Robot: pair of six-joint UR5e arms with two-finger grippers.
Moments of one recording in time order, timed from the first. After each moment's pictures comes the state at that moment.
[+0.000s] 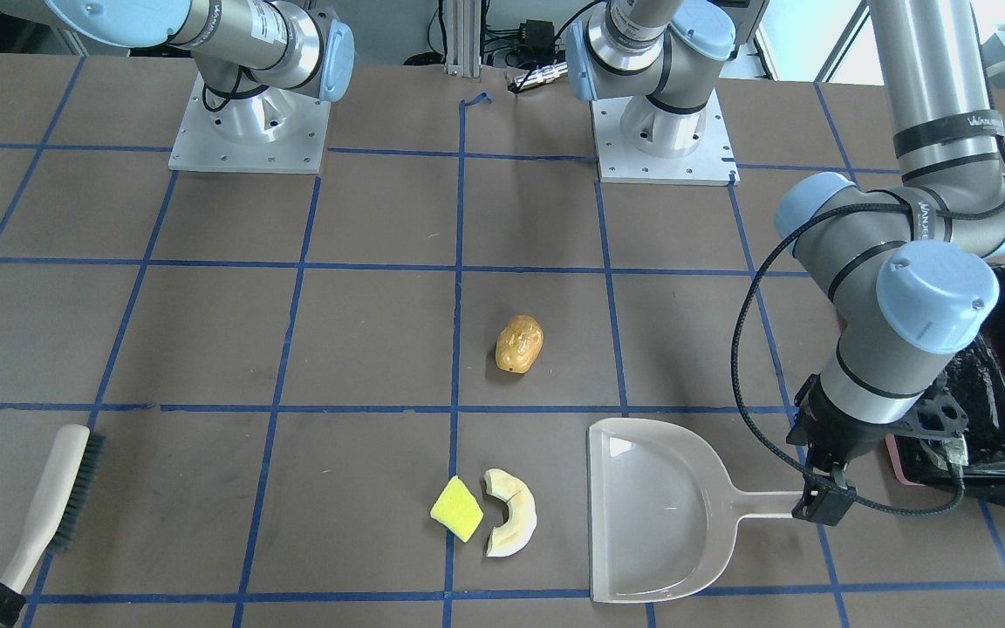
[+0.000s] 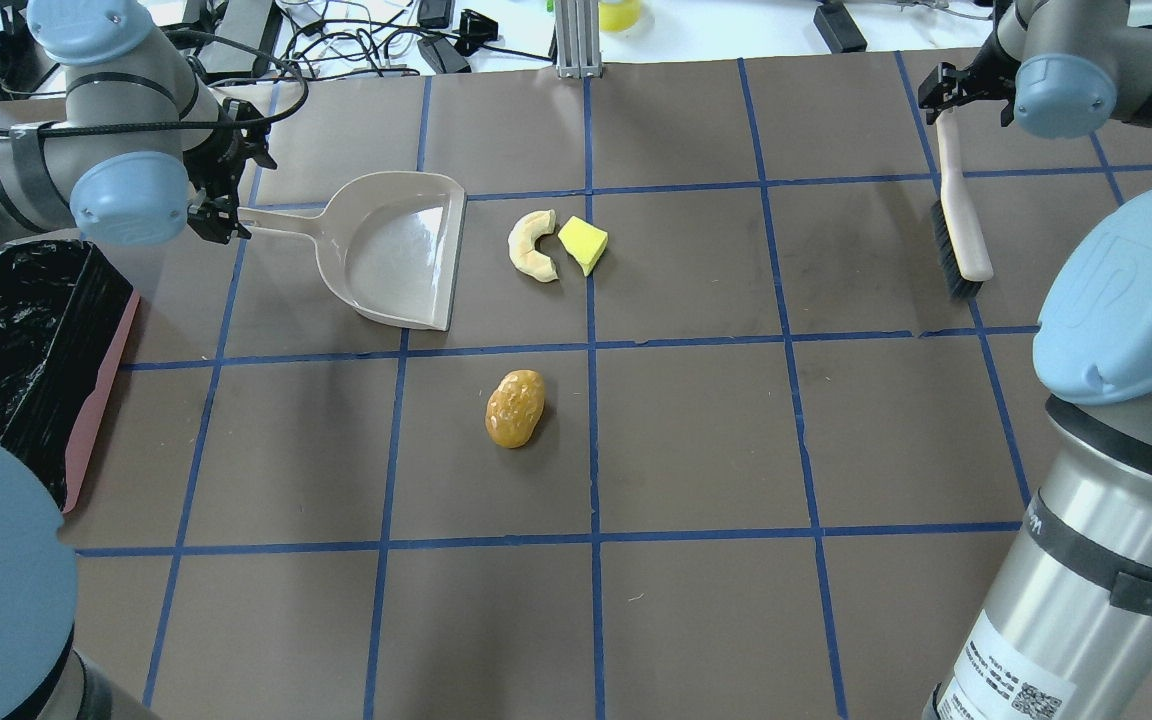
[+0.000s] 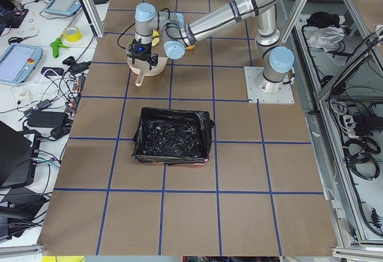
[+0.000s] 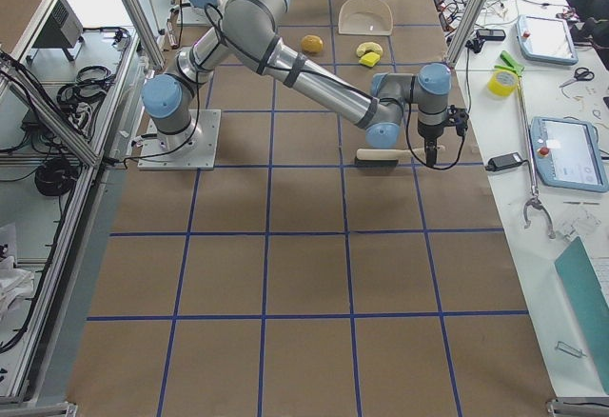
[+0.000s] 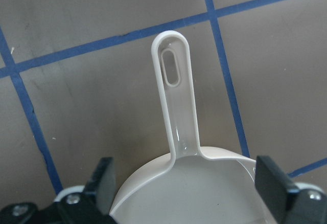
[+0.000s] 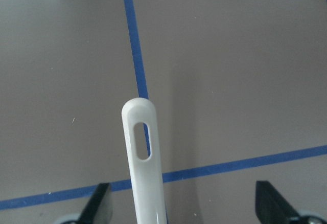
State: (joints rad) left arm -1.38 -2.01 -1.61 -0.86 1.63 -1.13; right arm 1.26 -0.80 1.22 -2.25 -1.57 -0.18
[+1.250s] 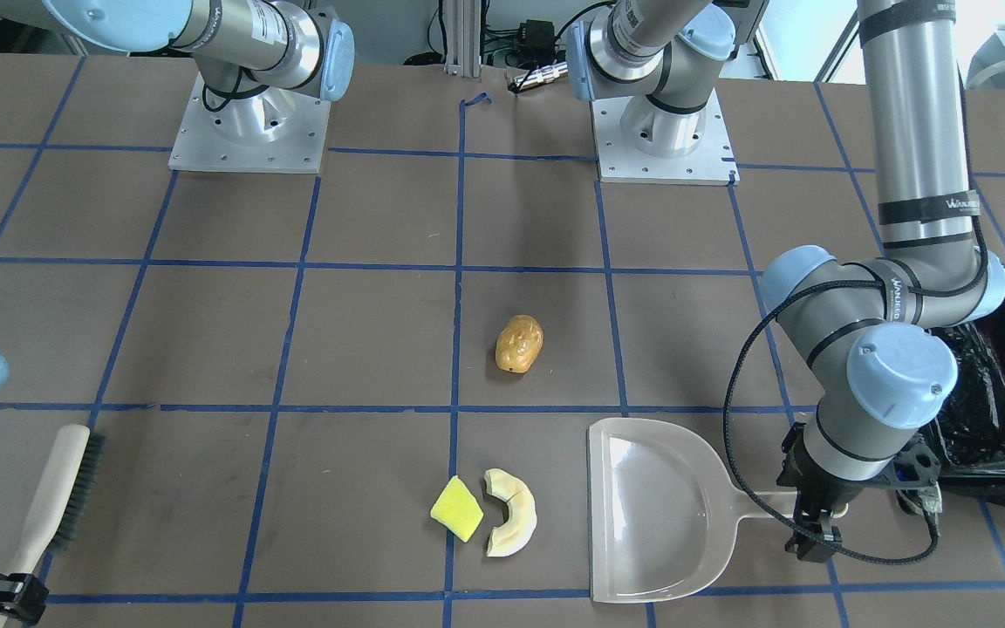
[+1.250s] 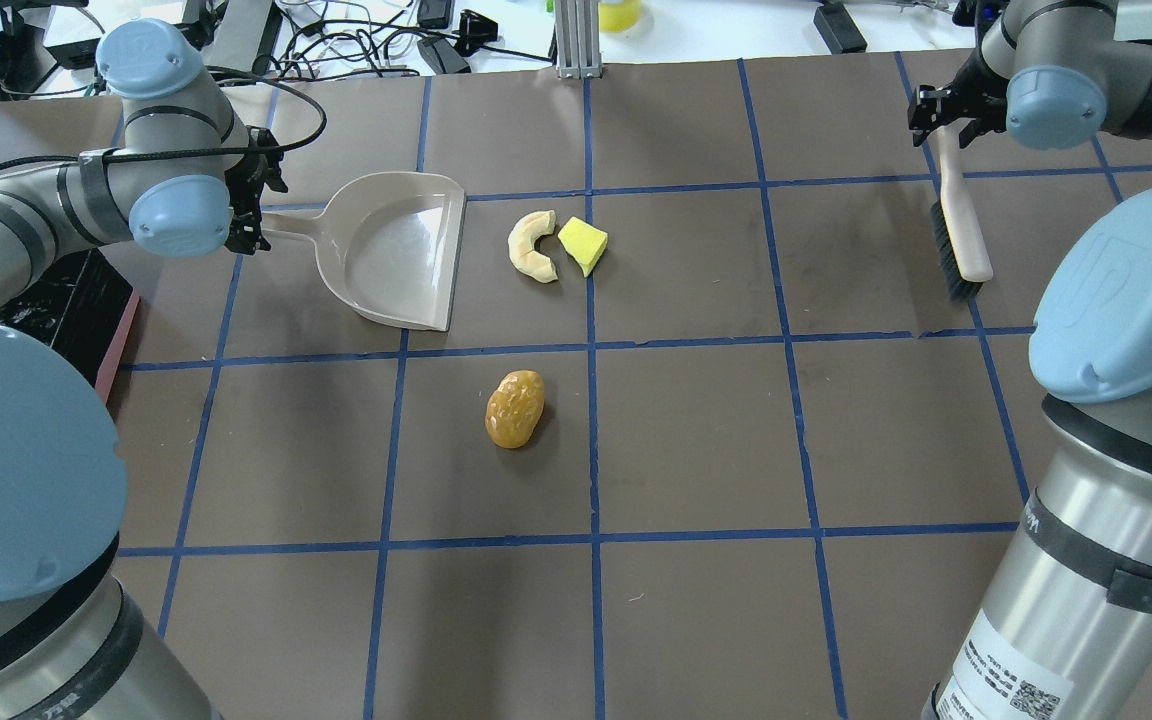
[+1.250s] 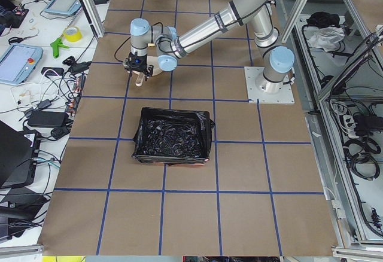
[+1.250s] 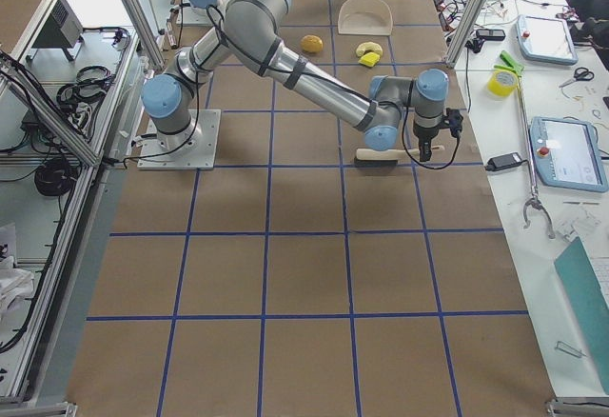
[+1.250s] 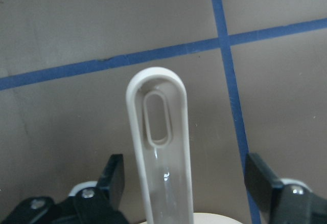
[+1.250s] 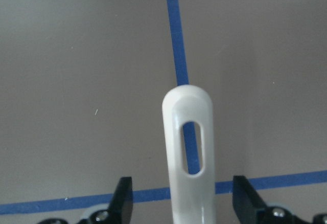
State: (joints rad) left arm -1.38 -2.13 -1.57 -0.80 1.66 -1.20; right arm 1.26 -0.80 1.24 -2.22 -1.50 -0.21
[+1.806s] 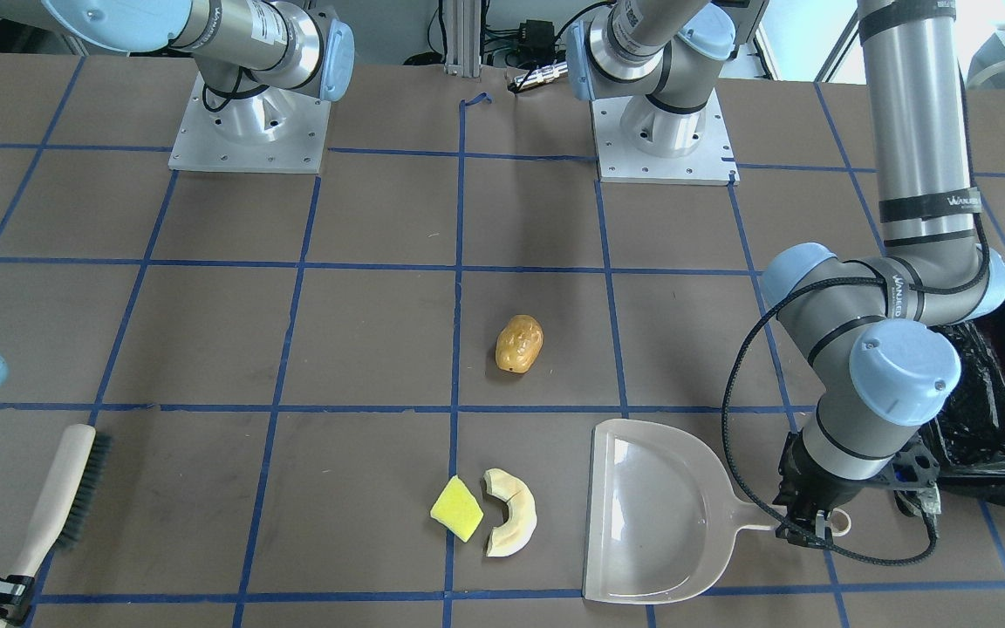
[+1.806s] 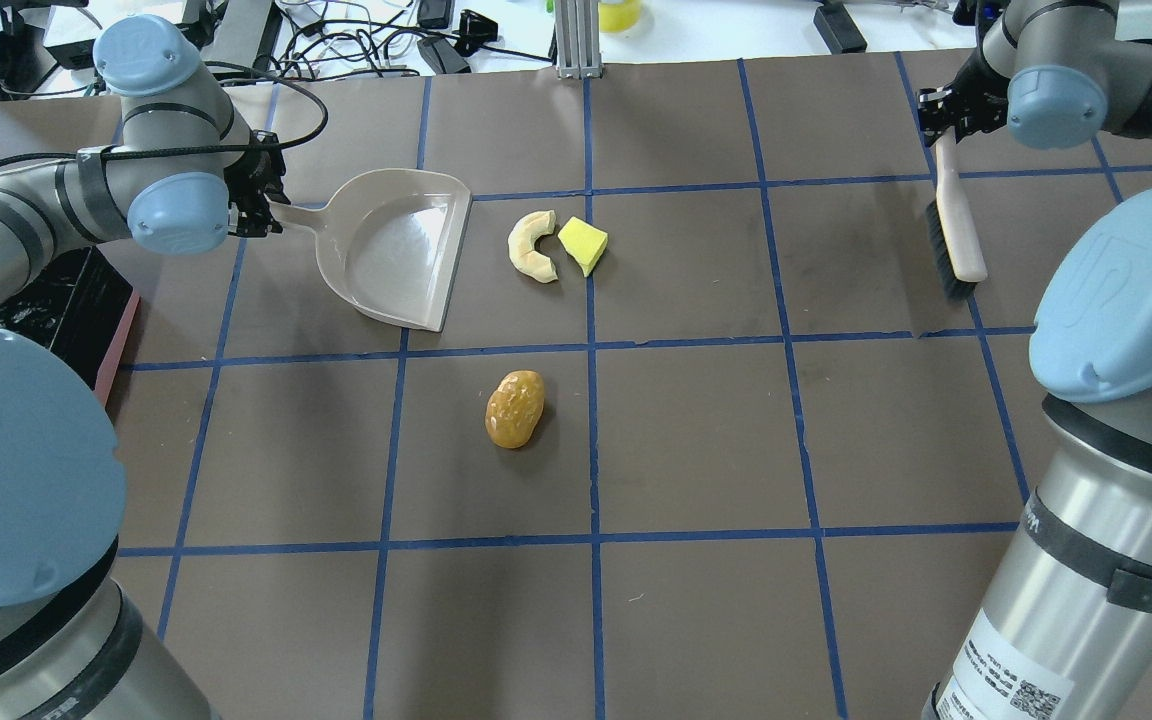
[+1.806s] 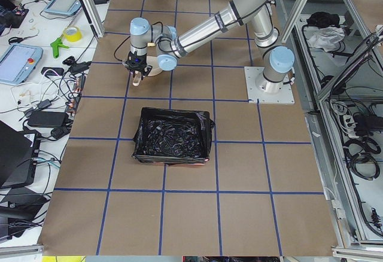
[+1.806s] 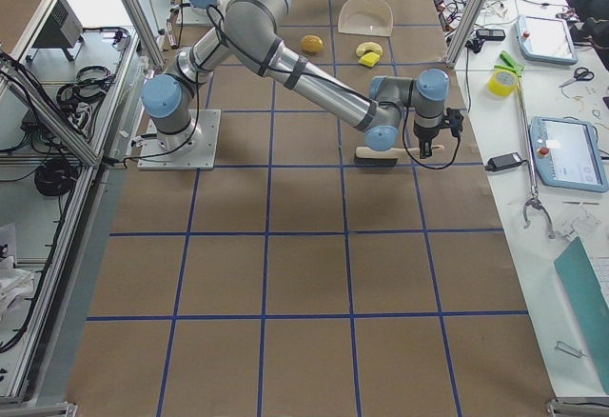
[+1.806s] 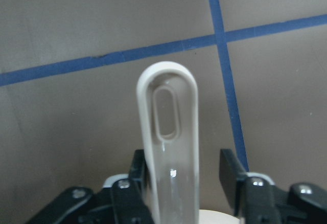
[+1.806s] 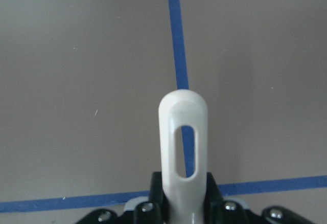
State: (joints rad) left arm -1.38 -2.13 -1.57 -0.80 1.61 -1.18; right arm 1.26 -0.80 1.23 -2.22 -1.50 -0.22
